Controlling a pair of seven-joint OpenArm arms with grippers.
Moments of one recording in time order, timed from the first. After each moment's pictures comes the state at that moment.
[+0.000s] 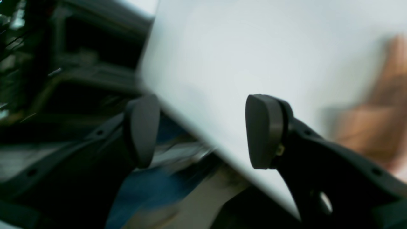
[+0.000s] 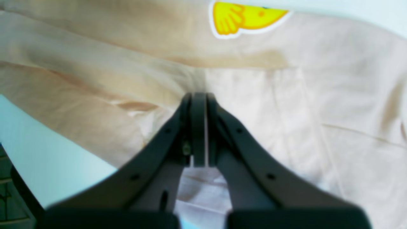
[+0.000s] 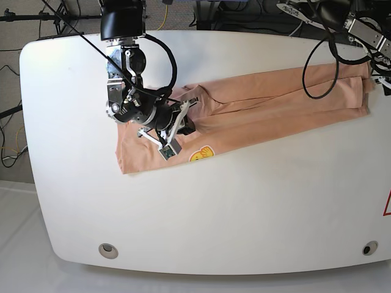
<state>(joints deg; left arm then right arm) -2.7 -2.9 -66.5 104.6 33.1 -42.6 33.6 1.8 0.1 -2.3 91.7 21.1 28.6 -58.9</state>
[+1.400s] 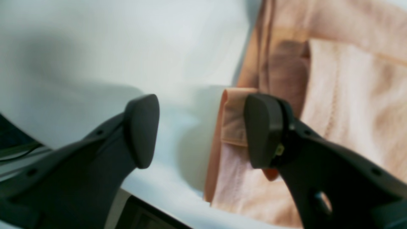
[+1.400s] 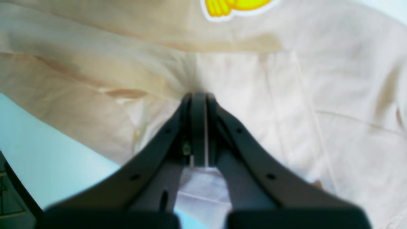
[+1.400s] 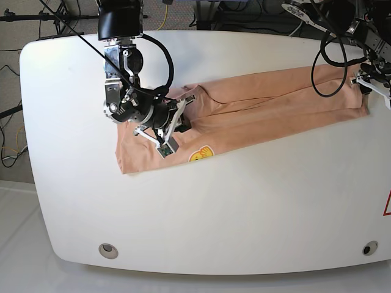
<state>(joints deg) -2.9 -5.3 -65.0 86.0 15.1 -41.9 45.4 1.8 1.0 -2.3 91.7 20.6 28.8 -60.4</state>
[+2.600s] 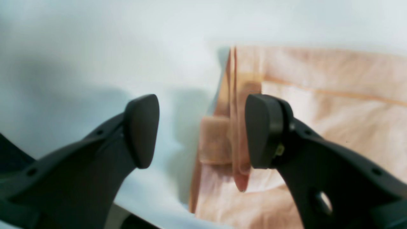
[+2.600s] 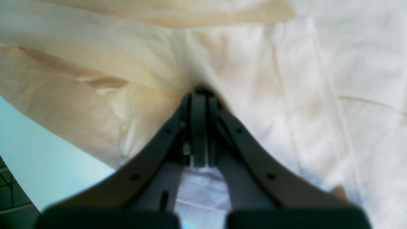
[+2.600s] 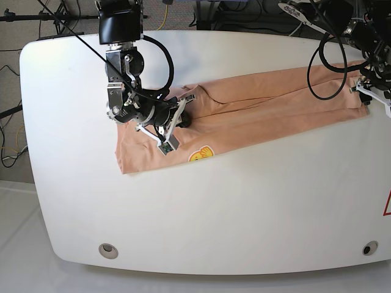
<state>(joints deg) -2.9 -4.1 -62.8 89.6 11.3 -42.1 45.7 3.2 1.0 -2.3 85.3 20.7 28.8 -60.2</state>
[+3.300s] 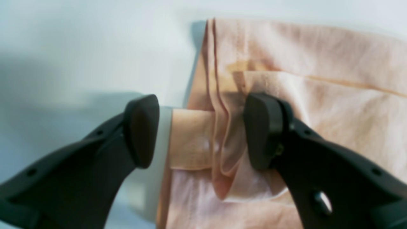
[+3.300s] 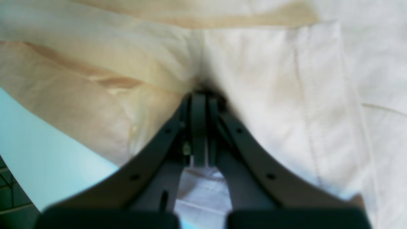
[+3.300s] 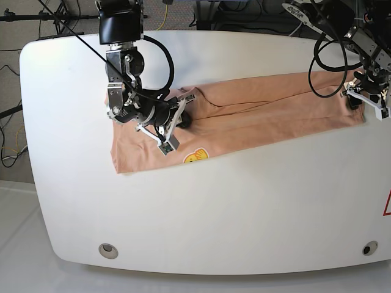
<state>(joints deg) -3.3 -5.6 -58.7 79.6 7.8 -41.5 41.9 3.2 1.0 -2.3 85.3 20.7 28.8 -60.2</state>
